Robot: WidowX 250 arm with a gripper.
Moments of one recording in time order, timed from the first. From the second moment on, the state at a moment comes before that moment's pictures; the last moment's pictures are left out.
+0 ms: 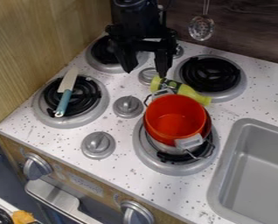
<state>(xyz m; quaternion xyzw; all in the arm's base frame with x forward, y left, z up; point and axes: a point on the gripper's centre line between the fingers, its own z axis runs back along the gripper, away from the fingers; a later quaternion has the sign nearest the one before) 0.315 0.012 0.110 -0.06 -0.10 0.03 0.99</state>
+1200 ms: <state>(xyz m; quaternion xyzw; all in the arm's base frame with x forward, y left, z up) 0.271 -0.014 0.084 0.02 -0.09 0.38 0.92</state>
